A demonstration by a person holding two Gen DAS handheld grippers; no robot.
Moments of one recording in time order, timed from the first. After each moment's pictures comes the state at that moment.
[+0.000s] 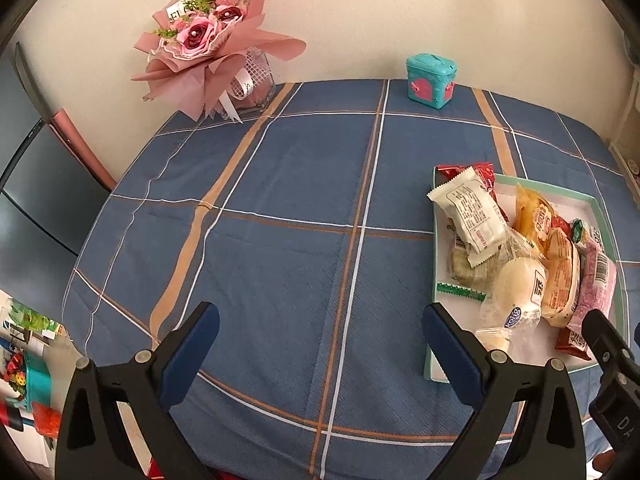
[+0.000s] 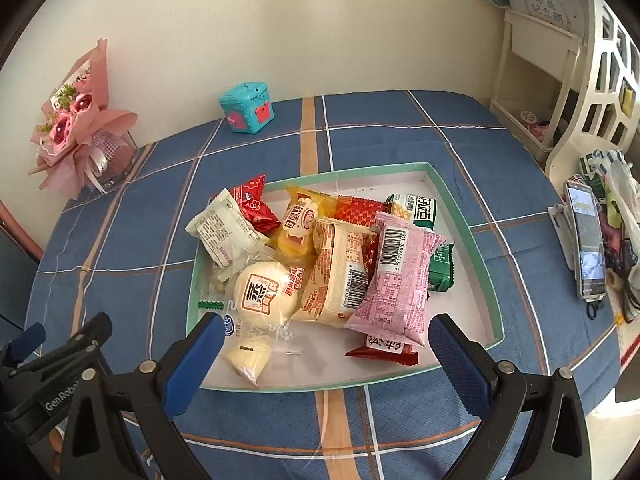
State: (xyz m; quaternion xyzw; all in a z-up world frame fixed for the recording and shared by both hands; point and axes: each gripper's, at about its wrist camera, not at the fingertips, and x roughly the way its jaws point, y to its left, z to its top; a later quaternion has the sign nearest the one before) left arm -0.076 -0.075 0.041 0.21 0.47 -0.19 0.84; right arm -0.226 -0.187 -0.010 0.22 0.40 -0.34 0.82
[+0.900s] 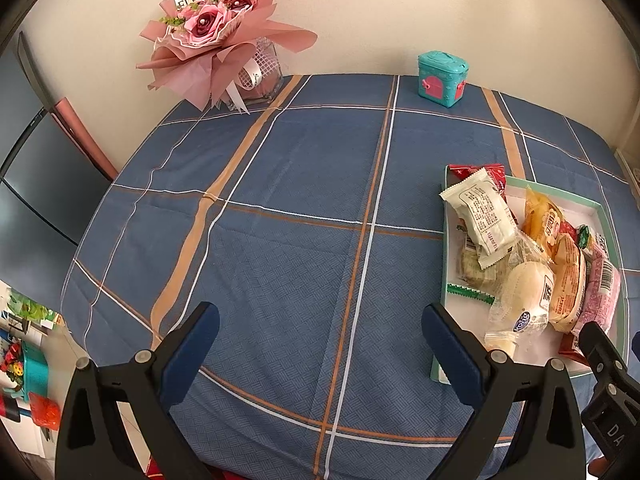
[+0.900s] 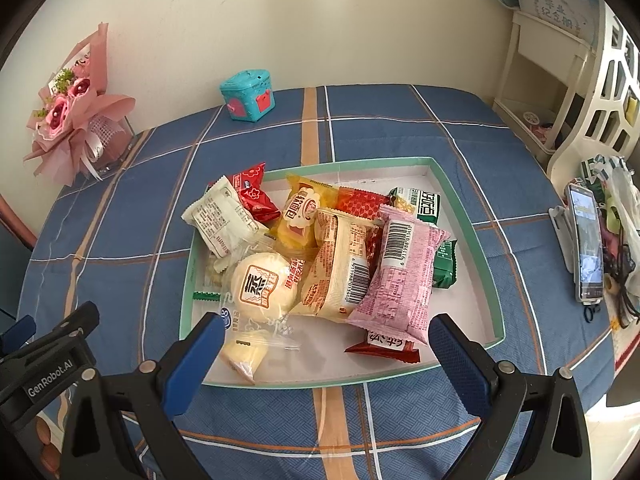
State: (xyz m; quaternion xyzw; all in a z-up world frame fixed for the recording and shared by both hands) left arm -0.064 -0.067 0.038 0.20 0.48 -0.18 0.83; right arm -0.218 -0.185 -0.016 0.21 0.42 -0.34 0.82
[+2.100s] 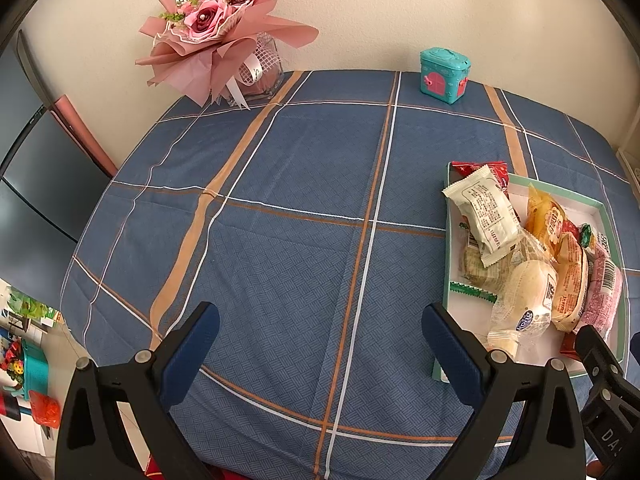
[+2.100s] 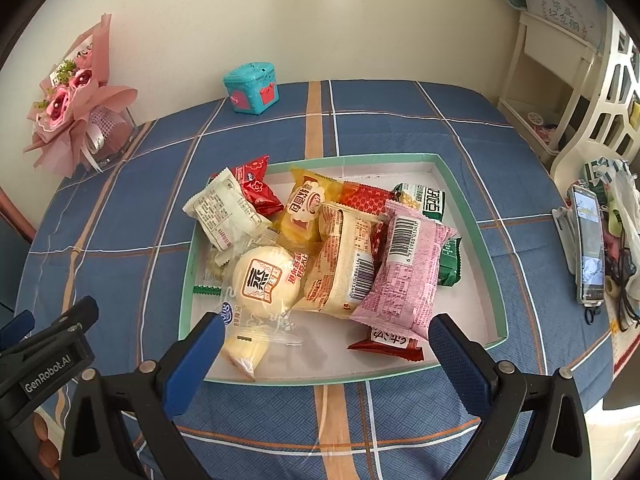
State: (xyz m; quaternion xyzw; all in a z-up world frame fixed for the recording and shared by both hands) left arm -0.063 -0.067 0.035 0.20 0.49 -0.18 0.83; right arm -0.214 -0.184 -0.021 0.20 0.43 -0.33 0.82
